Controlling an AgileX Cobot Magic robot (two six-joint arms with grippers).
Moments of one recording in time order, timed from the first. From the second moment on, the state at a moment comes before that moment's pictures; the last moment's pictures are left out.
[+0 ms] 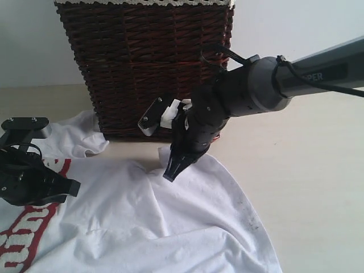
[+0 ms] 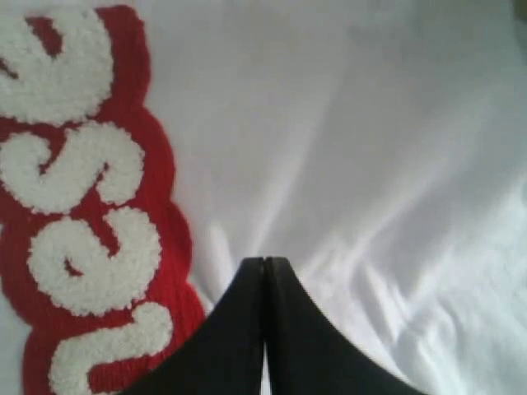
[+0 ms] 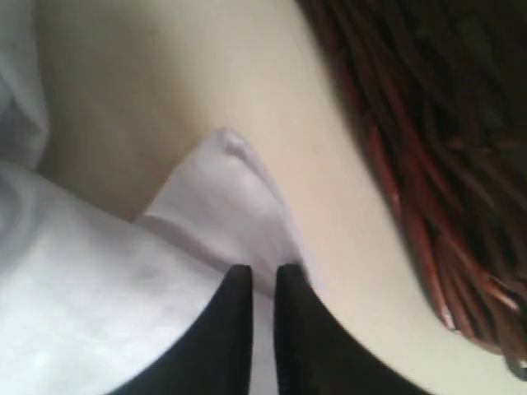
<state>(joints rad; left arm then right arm) -0.25 1.62 -0.66 -0.64 0.33 0.56 0.64 2.12 -1.37 -0.16 0.45 -0.28</state>
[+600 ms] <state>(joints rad) -0.25 1.62 -0.61 -0.65 0.28 0.57 0.61 2.11 -1.33 -0.67 0.58 0.21</state>
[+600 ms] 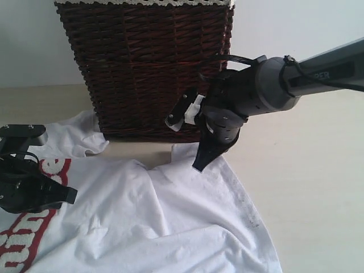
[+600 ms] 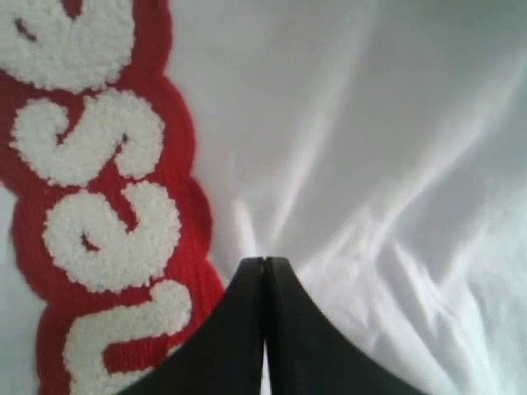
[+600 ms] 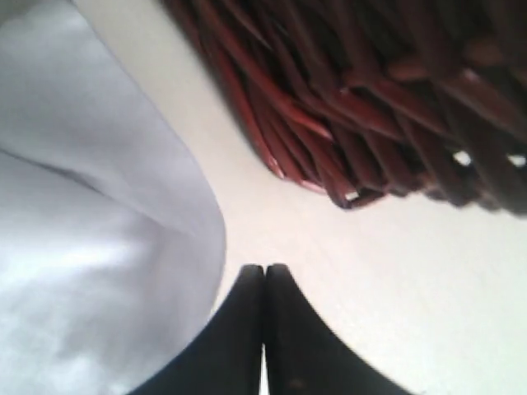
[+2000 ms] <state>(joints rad) -0.25 1.66 -0.49 -0.66 0.16 0.57 0.54 2.21 -1.37 -0.56 0.53 0.14</state>
